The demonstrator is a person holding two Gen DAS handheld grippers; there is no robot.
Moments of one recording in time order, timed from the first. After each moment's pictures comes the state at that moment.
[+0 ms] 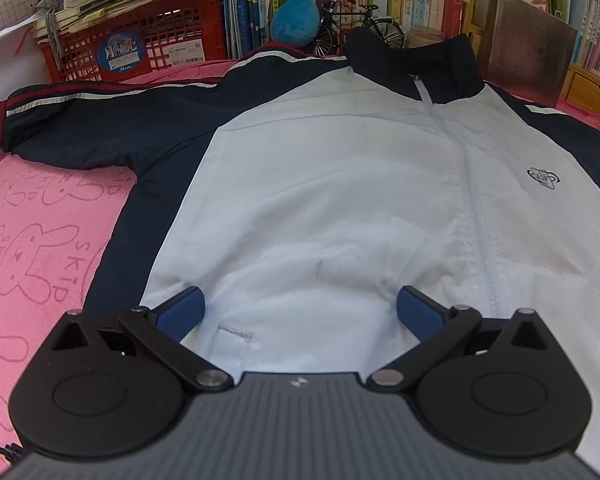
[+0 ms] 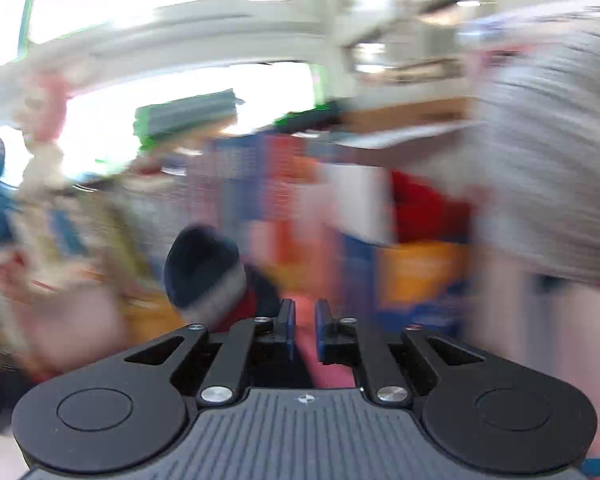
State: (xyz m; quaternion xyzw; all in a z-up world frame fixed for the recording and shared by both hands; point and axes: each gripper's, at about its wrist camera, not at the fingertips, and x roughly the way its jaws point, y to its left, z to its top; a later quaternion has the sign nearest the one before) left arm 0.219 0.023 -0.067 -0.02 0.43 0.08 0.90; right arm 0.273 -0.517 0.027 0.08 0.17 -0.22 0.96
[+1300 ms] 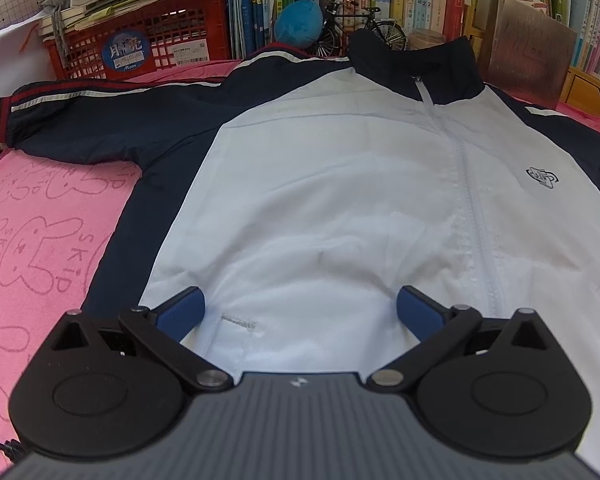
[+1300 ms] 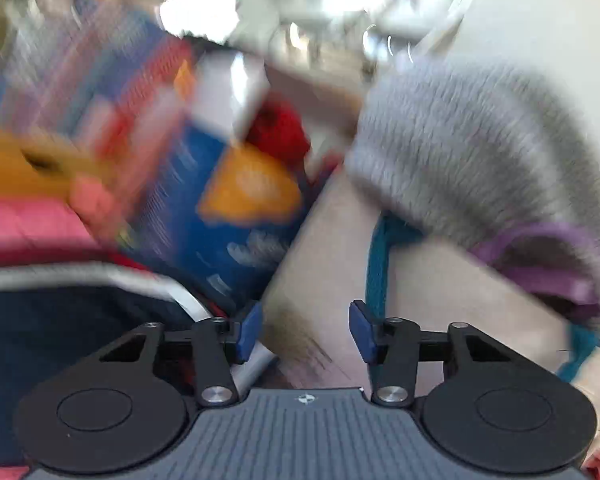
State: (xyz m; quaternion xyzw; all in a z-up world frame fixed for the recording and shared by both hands) left arm 0.213 0.023 -0.067 -0.03 0.42 0.09 0.90; right arm 0.264 -0.439 -0.027 -0.17 0.17 -0.36 0.90
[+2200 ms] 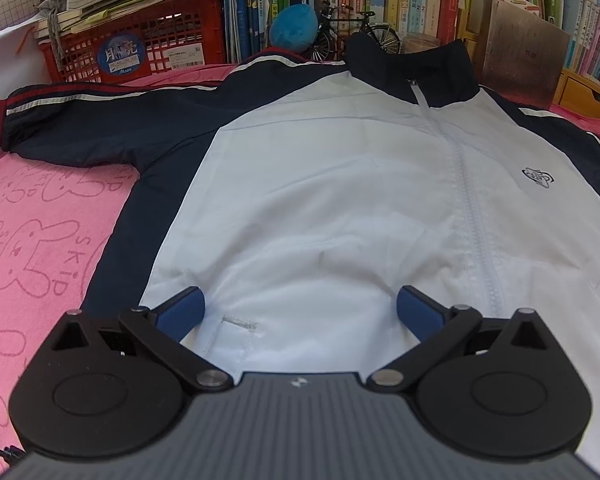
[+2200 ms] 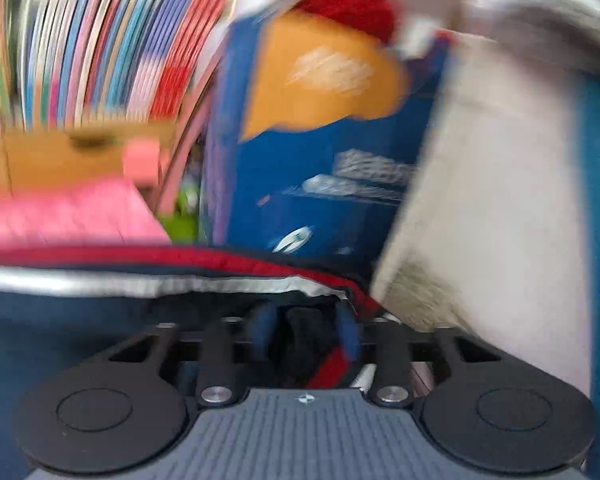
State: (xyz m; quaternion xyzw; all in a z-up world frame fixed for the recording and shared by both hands) left arm 0.210 0.026 -0.068 -0.03 0.41 0.07 0.91; right arm 0.251 -0.513 -0.073 0.01 0.27 -0.27 0.92
